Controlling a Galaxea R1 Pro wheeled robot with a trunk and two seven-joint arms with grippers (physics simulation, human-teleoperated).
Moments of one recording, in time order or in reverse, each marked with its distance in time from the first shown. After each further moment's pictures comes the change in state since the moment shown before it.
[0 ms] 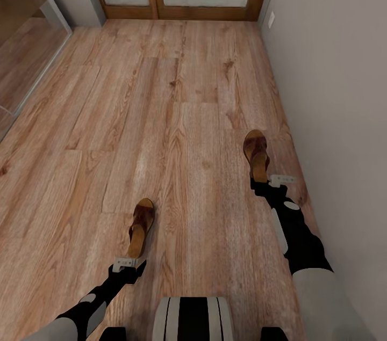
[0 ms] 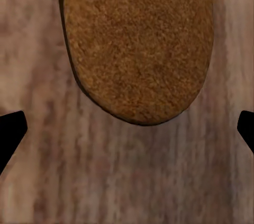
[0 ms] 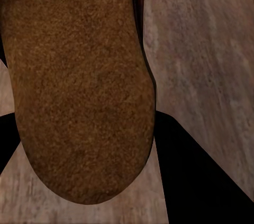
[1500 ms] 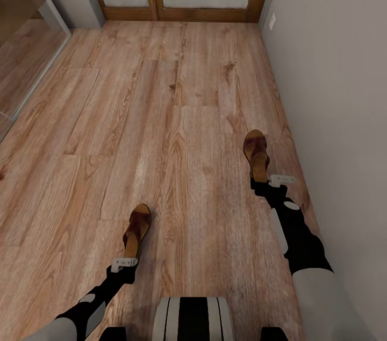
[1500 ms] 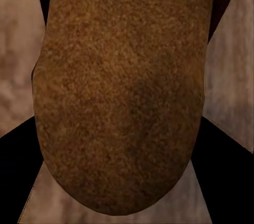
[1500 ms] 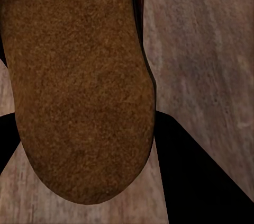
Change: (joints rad) left arm 0.001 0.003 -0.004 0.000 0.001 0.001 0.032; right arm 0.000 0.000 0.000 -0.001 0.000 0.000 0.000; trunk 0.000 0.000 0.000
